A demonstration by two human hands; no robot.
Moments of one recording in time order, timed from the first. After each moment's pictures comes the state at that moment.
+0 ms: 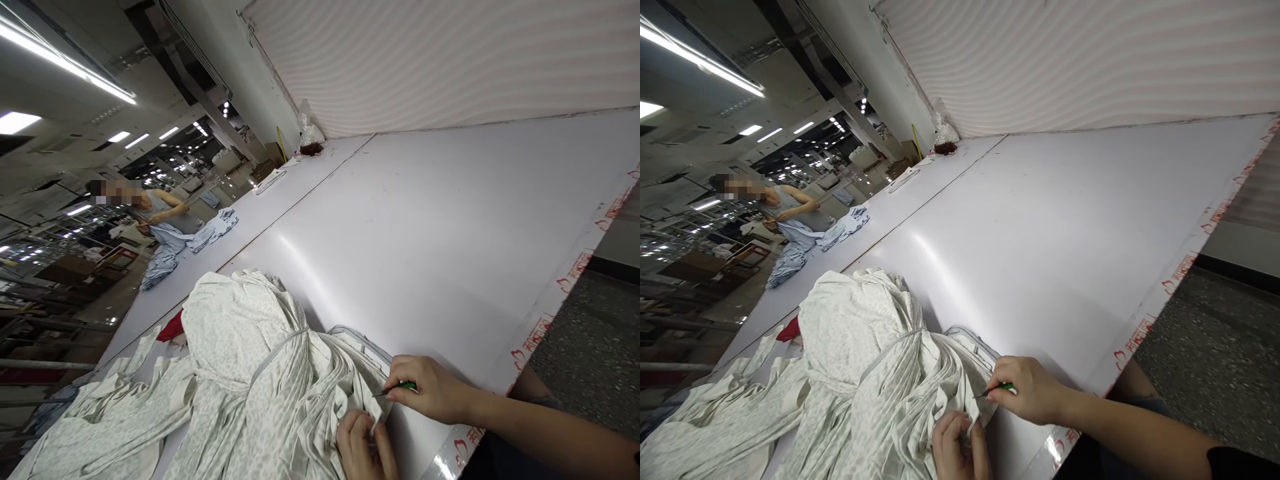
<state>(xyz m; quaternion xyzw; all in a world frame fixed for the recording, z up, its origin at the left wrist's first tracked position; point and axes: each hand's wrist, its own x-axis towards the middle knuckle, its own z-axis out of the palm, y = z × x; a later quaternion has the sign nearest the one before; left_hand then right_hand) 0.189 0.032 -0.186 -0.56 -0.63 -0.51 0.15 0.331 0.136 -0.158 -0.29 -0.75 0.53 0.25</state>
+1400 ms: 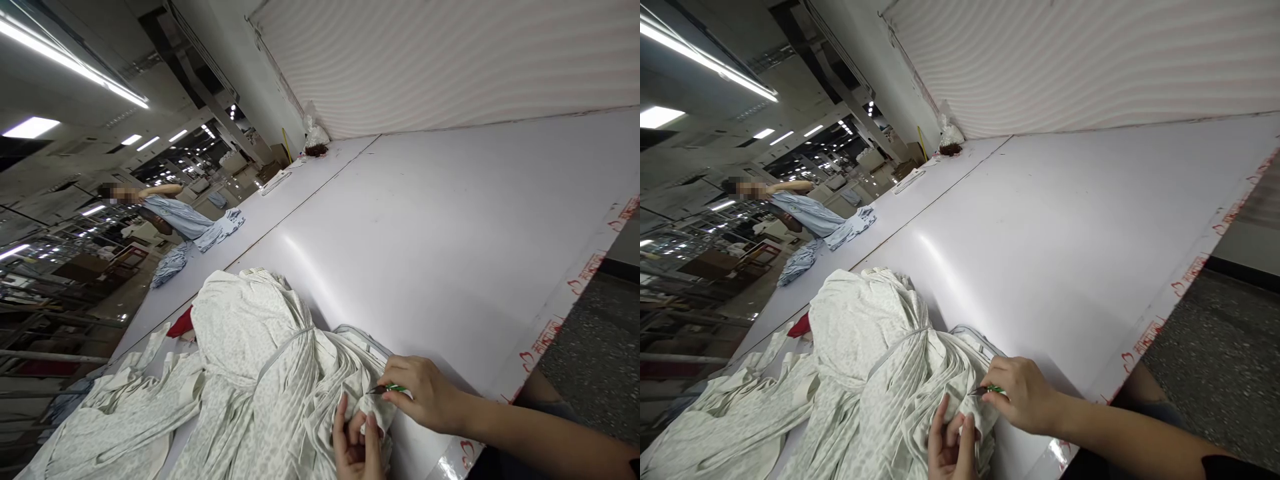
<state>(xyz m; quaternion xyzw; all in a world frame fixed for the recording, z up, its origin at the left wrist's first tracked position) 0.200 0.026 -0.173 -0.16 -0.66 -0.70 -0.20 0.314 0.125 -0.150 -0.30 -0.82 0.41 0.26</state>
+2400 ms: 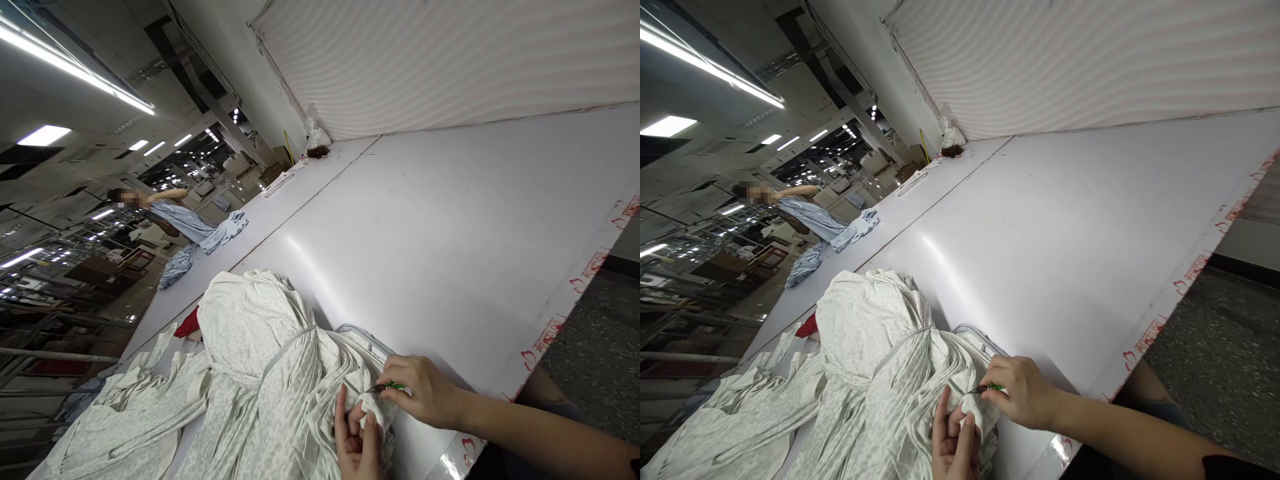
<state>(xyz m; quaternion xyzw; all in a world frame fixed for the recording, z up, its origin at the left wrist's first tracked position) 0.186 0.024 -0.176 -0.13 -0.66 -0.69 -0.28 0.311 0.126 -0.157 -0.28 -0.82 0.41 0.28</state>
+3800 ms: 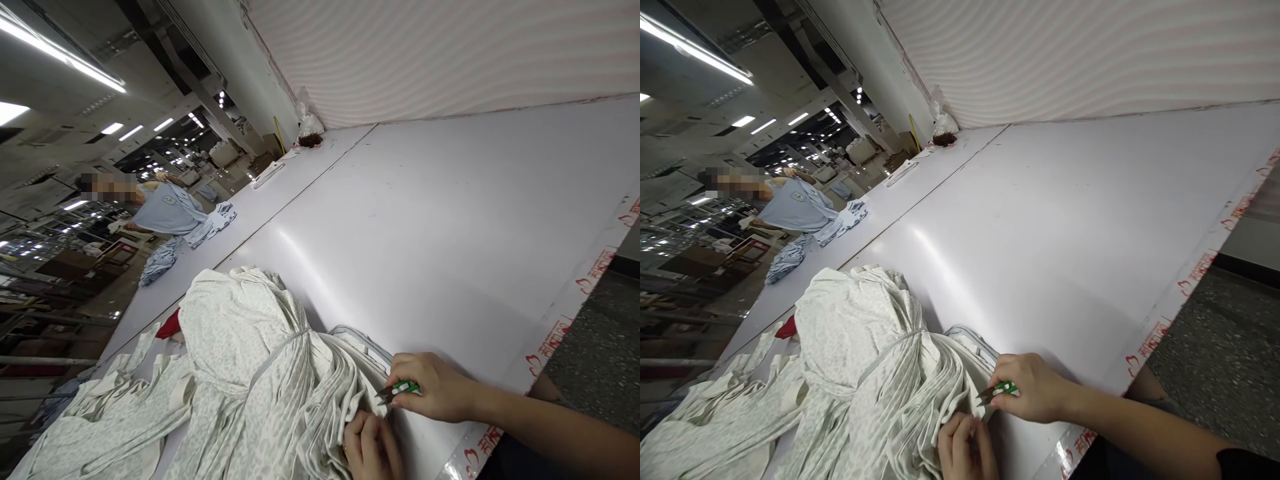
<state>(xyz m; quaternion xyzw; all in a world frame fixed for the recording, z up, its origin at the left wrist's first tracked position) 0.184 0.032 -0.195 -0.59 -0.65 -0.44 0.20 0.328 0.146 -0.151 -0.31 -0.78 0.51 0.18</state>
